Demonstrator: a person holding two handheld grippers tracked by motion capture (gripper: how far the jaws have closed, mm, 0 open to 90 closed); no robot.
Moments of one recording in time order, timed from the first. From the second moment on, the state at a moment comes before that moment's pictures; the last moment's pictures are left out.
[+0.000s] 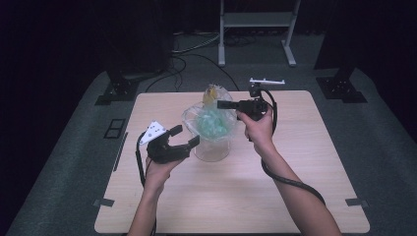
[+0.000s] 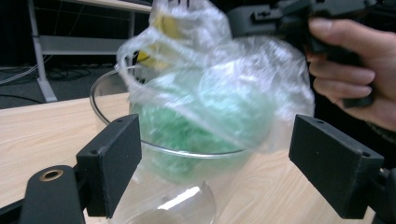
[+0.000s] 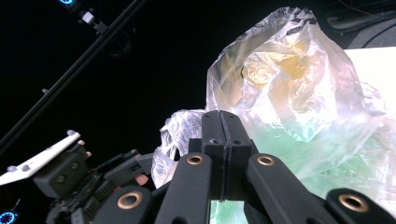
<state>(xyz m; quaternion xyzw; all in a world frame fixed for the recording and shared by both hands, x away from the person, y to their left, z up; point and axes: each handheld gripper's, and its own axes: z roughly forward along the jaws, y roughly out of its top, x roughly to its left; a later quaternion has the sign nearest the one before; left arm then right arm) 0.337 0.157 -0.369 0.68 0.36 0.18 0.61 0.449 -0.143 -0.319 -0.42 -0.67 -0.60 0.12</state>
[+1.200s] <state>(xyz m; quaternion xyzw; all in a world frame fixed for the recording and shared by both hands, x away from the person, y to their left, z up) 0.346 0.167 -0.377 0.69 0.36 0.16 0.61 0.427 -0.182 -0.261 -0.38 -0.65 -0.65 0.09</state>
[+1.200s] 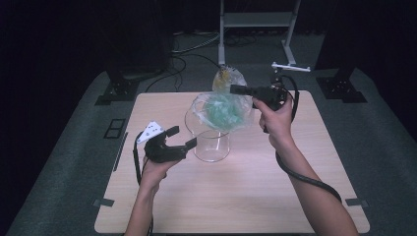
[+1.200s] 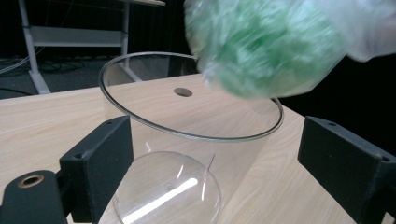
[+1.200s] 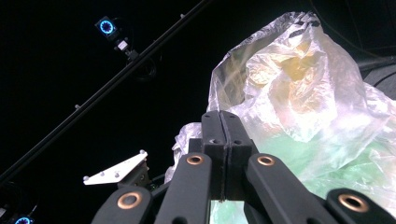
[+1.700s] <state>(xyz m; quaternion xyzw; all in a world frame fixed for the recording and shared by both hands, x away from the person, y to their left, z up) 0.345 0.171 -0.377 0.69 0.36 0.16 0.61 0.416 -0.230 -0.245 -0.40 -0.63 -0.66 0.07</state>
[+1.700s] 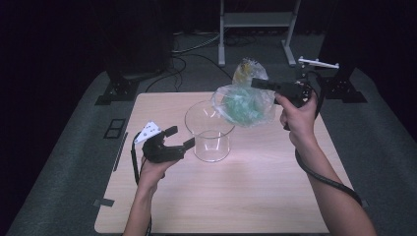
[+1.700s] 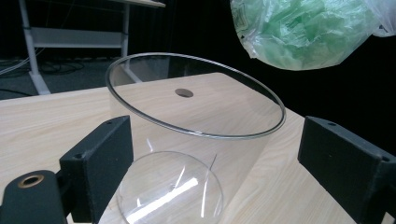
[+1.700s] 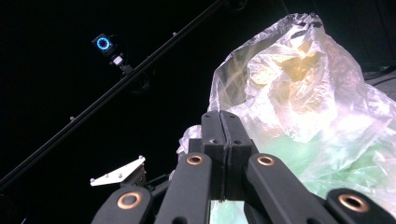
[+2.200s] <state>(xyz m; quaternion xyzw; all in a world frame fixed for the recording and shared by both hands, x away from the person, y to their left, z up) 0.348 0.170 -0.380 0.69 0.36 0.15 0.61 0.412 -0.258 -0.247 -0.41 -0.62 -0.67 0.06</state>
